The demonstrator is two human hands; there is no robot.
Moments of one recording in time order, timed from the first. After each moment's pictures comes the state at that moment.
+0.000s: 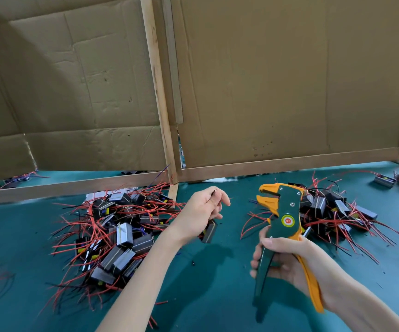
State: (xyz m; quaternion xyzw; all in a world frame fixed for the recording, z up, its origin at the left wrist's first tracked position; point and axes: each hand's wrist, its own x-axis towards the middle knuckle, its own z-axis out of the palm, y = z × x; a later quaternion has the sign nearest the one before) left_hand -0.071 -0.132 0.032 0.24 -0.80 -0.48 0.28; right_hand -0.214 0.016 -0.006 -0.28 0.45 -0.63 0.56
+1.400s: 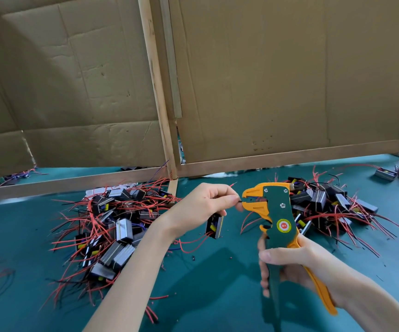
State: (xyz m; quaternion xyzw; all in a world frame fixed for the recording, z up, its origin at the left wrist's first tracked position) left_hand -0.060 -0.111 0.065 0.18 -0.85 -0.46 0.19; right_hand -0.217 0.029 0.000 -0.41 0.47 -0.51 0.59
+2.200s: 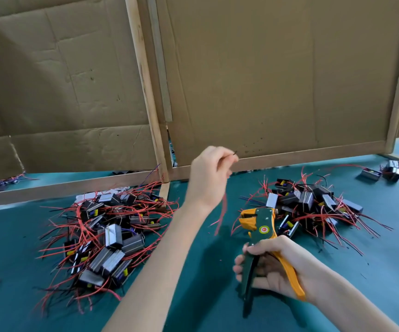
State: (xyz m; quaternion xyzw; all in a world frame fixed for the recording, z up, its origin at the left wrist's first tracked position) left_hand -0.123 -0.118 0.076 0.23 -0.81 -0.25 0.47; right_hand -0.224 0.007 -0.025 -0.13 0.46 -0.54 0.69
